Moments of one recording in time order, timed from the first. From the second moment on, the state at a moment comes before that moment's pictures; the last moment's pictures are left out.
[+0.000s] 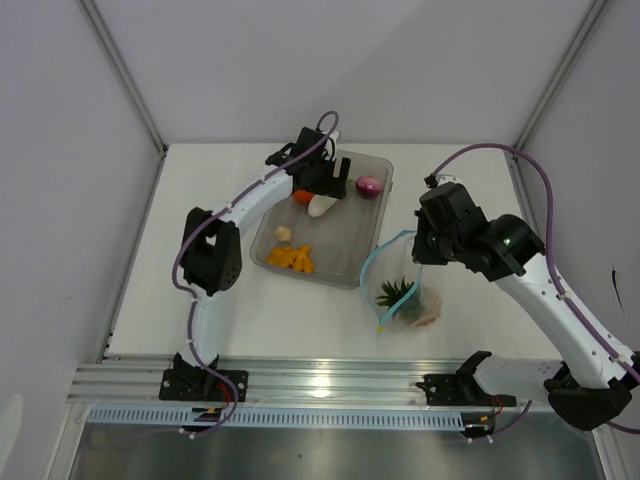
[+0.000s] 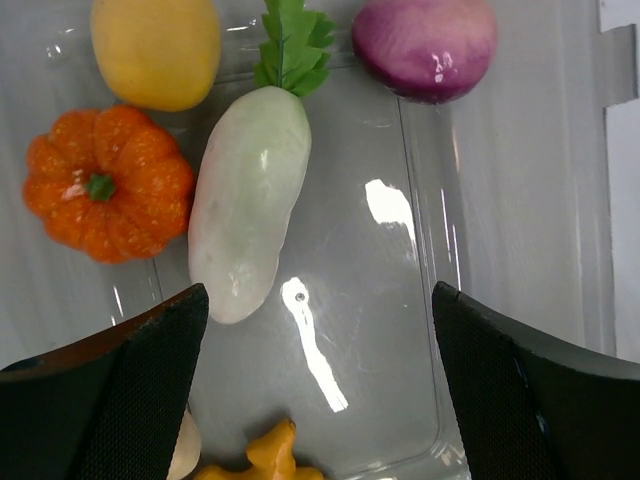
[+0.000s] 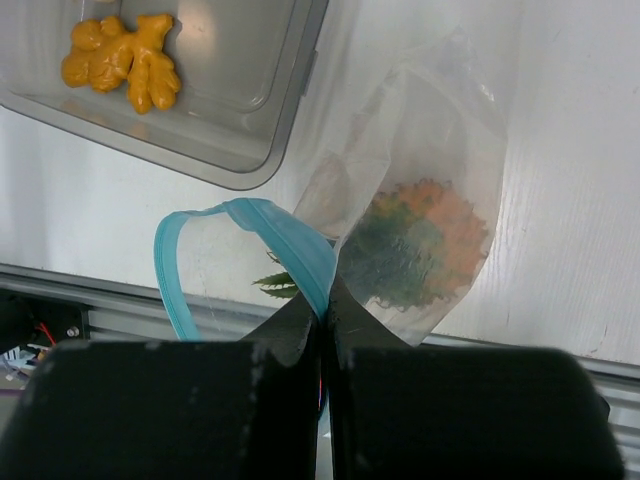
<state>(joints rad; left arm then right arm) -0.51 2.13 1.91 -0.58 0.05 -0.20 0.70 1.16 1.48 -1.19 0.24 0.59</state>
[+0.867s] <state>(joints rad) -0.50 2.39 2.14 -0.71 -0.05 -0.20 0.68 1.17 1.49 -1.16 0.20 0.57</state>
